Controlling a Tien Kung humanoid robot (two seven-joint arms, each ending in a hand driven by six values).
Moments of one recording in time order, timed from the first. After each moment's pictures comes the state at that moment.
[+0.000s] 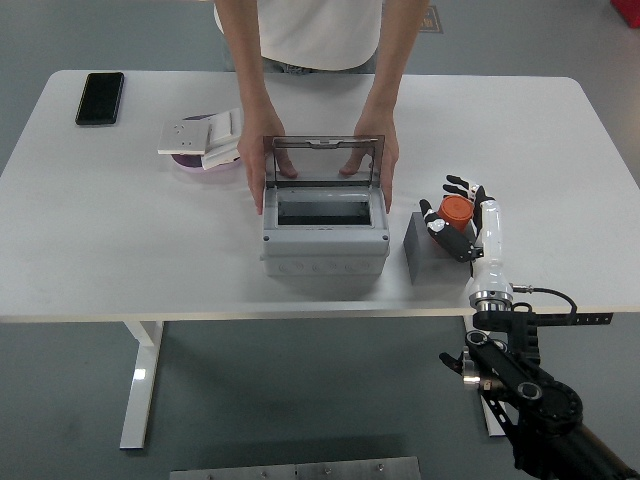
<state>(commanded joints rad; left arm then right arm) -0.14 0.46 -0.73 -0.43 0.57 0.07 0.31 0.24 -0.02 1.10 0.99 -1.18 -0.59 0.50</state>
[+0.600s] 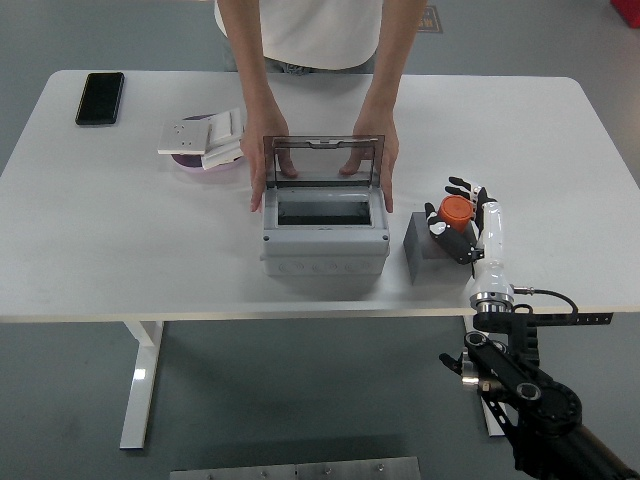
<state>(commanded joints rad) -0.14 0.46 -0.74 -0.43 0.57 0.07 0.32 0.24 -0.02 1.10 0.98 -1.17 -0.61 0.50</state>
